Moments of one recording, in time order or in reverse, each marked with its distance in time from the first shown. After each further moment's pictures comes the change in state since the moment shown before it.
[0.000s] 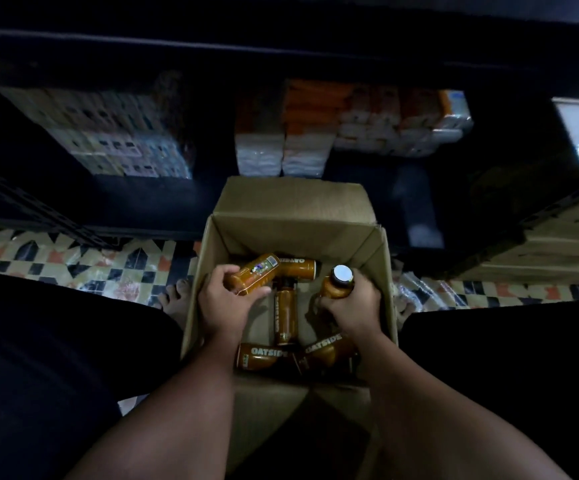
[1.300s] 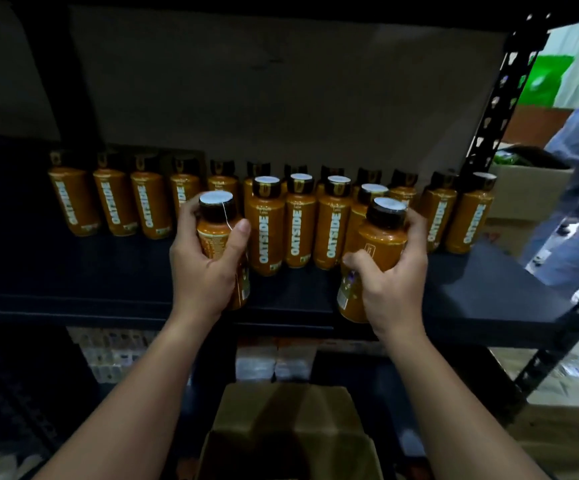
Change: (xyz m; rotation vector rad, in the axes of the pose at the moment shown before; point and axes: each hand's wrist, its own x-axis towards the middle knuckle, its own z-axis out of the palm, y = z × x) left_hand 0.042 0.350 -0.173 -0.595 0.154 1.035; right_hand -0.024 -0.341 -0.179 0.525 0.400 -1.022
